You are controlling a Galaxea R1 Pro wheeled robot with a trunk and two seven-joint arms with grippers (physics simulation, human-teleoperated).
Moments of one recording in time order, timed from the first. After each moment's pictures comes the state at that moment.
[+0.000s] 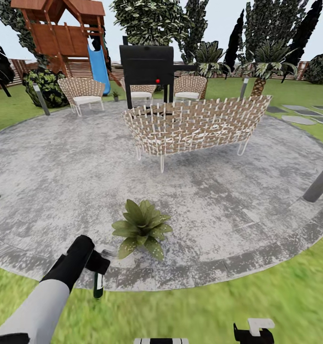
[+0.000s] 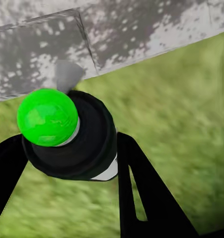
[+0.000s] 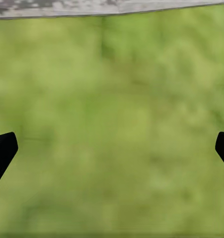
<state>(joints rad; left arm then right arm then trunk) -0.73 0.04 0.07 -0.76 -0.71 0.96 -0.74 -0.42 -0.11 0.14 -0.08 -0.10 -0.40 -0.15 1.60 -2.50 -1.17</state>
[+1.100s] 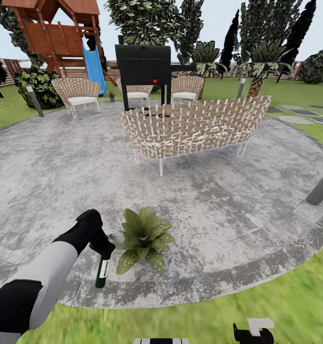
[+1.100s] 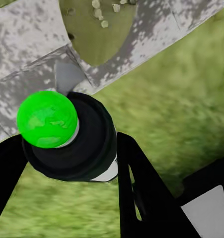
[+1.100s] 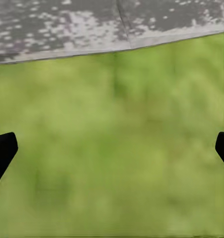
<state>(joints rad) -0.99 0.05 -0.09 -0.54 -0.99 1.00 -1.20 -0.42 -0.11 0.14 -0.08 -0.10 -0.39 -0.15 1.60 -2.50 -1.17</state>
